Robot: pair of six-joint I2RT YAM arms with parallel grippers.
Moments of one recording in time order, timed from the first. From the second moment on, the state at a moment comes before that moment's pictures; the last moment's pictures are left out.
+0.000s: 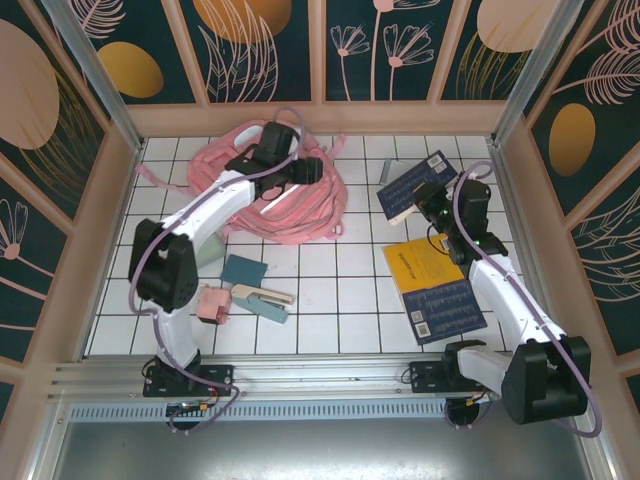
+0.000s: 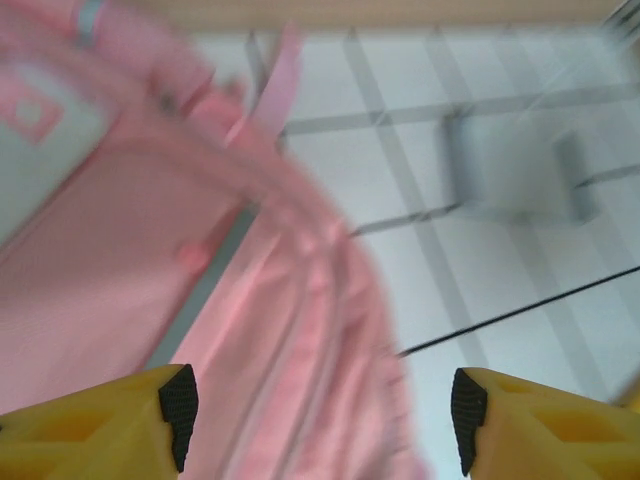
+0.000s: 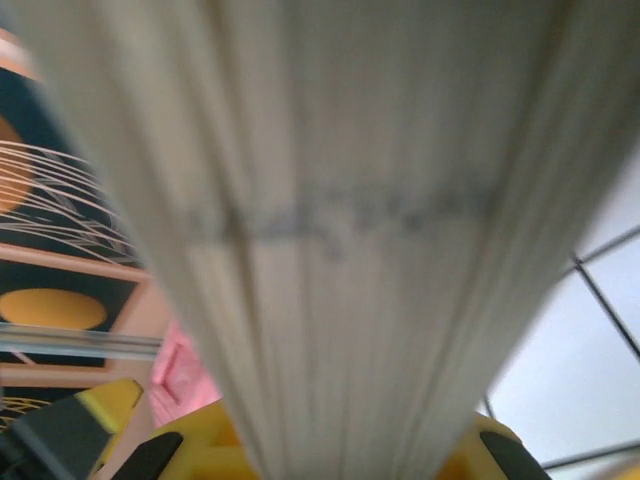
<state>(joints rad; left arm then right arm) -0.51 1.93 1.64 -0.47 0.05 -0.33 0.15 1.11 0.76 -0.05 -0.18 0.94</state>
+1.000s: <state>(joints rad) -0.55 2.27 1.83 -0.67 -0.19 -0.14 0.13 1.20 0.65 -0.01 -0.39 0.91</state>
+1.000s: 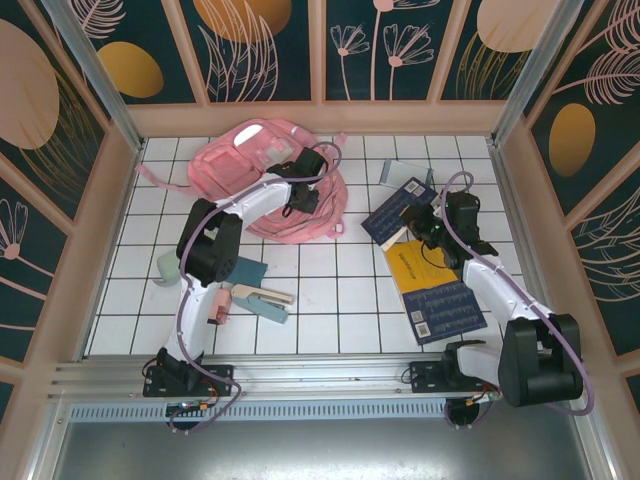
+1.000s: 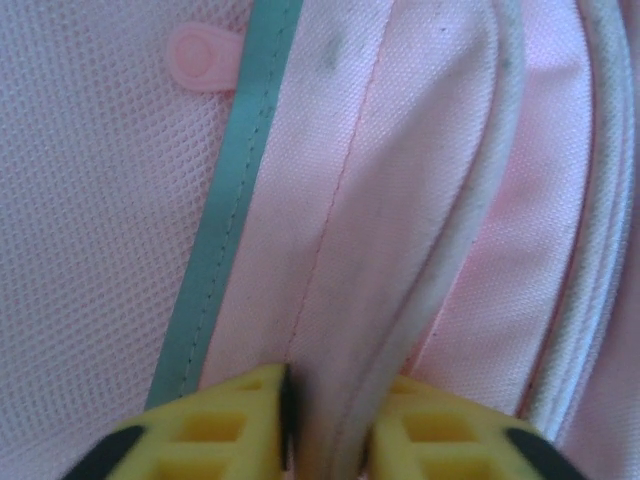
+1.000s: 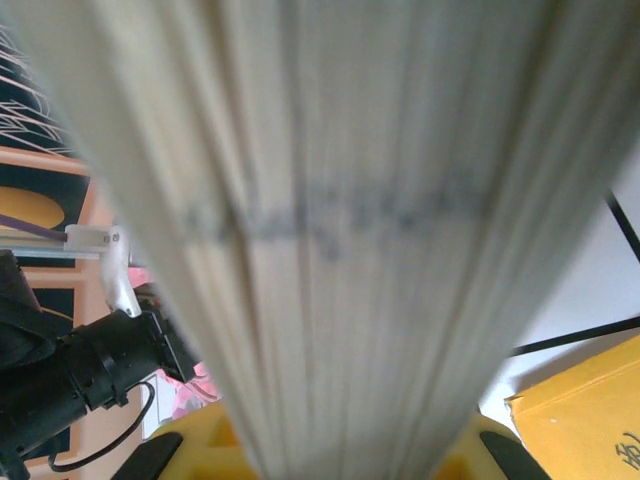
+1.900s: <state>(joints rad) -0.51 2.15 2.20 -0.80 0.10 -0.16 0.13 1.20 0.74 -0.04 -0.53 0.89</state>
